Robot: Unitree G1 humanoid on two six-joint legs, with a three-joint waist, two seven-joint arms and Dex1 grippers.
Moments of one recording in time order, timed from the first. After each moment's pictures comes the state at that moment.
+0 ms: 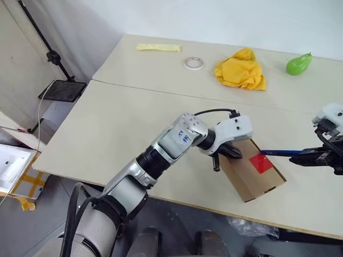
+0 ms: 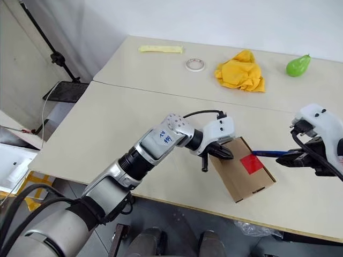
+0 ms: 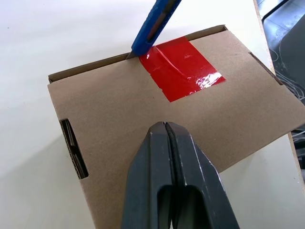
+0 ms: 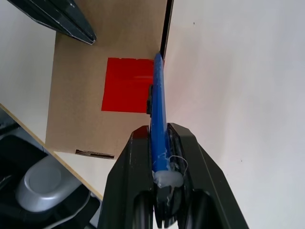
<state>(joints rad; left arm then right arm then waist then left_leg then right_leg) -1.08 0.00 -0.54 0.30 -0.05 0.75 -0.93 -0.31 -1.52 -0.42 -0.40 1.09 1.59 0.71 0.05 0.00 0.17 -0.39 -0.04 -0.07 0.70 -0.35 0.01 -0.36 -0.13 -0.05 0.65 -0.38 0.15</state>
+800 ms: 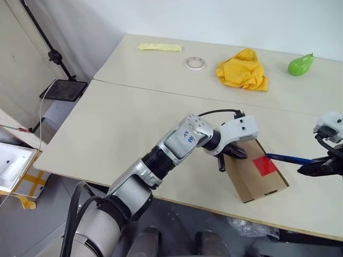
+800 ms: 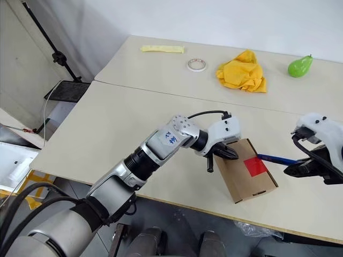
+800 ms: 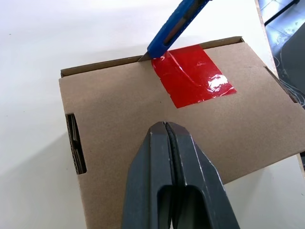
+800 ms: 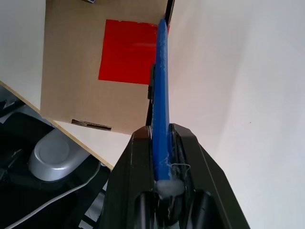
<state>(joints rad) -1.09 -0.04 -0.53 0.36 -0.04 0.72 -0.90 -0.30 -1.63 -0.36 -0.34 1.26 1.61 0.59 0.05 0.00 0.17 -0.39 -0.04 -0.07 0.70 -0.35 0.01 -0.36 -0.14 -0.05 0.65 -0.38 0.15</state>
